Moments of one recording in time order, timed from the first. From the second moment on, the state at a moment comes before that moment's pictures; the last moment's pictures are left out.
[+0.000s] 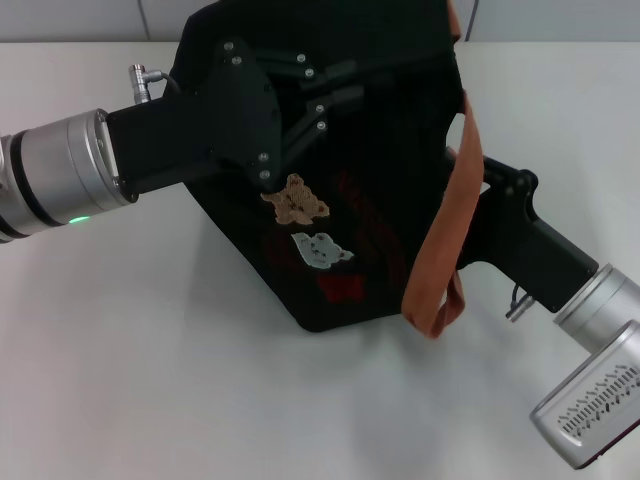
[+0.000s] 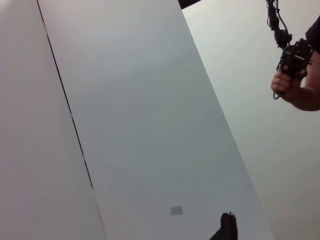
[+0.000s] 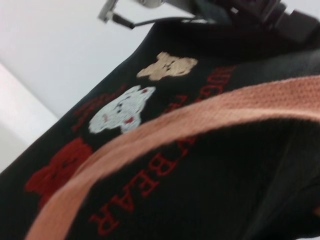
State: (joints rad) left arm -0.61 -2.08 0.83 0.45 1.51 1.76 -0.68; right arm 0.53 2.09 -0.36 0.20 -1.64 -1.44 -0.68
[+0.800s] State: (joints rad) left arm -0.61 -2.08 0.83 0.42 1.52 1.77 -0.67; right arm 0.51 2.09 -0.32 0.20 -1.64 -1.47 -0.66
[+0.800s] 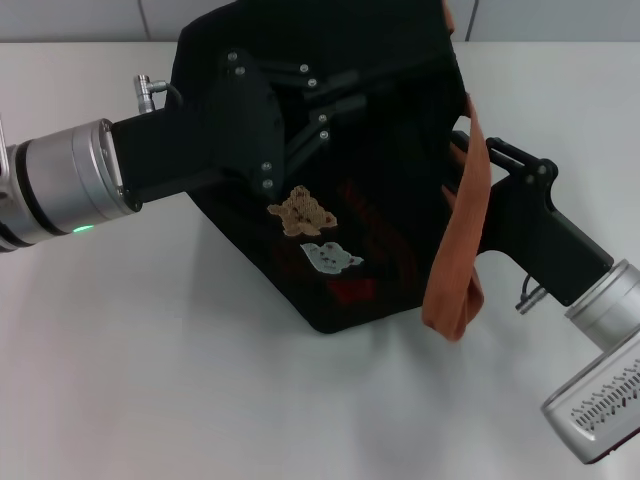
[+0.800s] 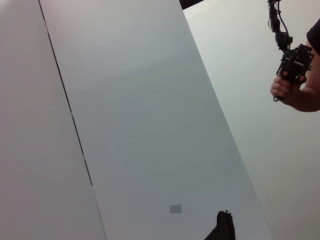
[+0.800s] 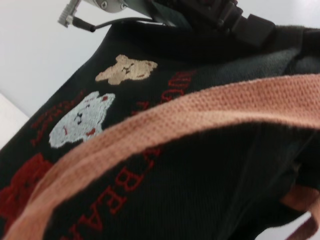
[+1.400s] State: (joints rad) left arm -0.59 -2.07 0.82 0.42 1.47 1.76 -0.67; right arm 0.47 2.09 -0.33 0.20 -1.65 -1.43 -0.66
